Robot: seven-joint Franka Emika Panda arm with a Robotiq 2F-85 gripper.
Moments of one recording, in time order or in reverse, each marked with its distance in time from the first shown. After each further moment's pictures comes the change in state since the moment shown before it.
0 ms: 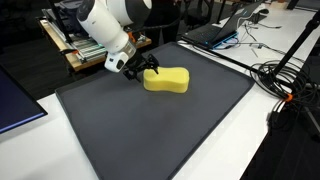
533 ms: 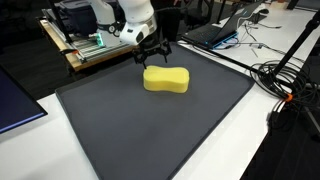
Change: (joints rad) arm 0.150 -0.136 -0.012 0.012 -0.381 -0.004 0.442
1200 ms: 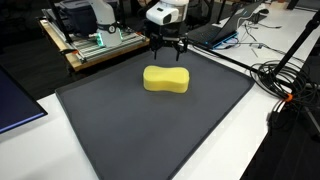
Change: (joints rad) arm 0.165 0.041 -0.011 0.154 -0.389 -0.127 0.650
